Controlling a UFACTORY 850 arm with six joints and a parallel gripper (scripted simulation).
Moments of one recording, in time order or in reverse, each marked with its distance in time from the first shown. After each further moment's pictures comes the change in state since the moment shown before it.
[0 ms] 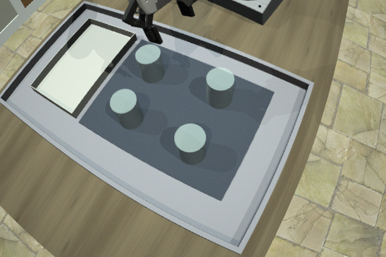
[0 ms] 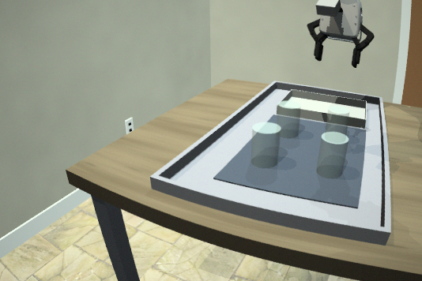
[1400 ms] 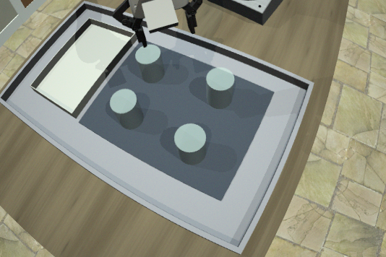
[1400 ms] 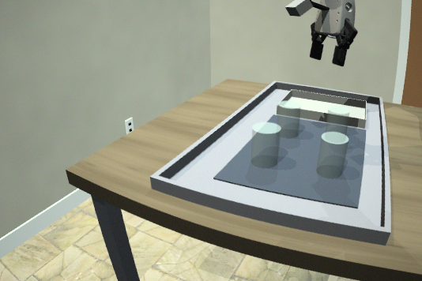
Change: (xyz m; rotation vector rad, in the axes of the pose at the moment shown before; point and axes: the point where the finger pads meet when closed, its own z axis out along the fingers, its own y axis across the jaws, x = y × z) arm 0.008 0.022 0.002 -0.128 -0.089 0.615
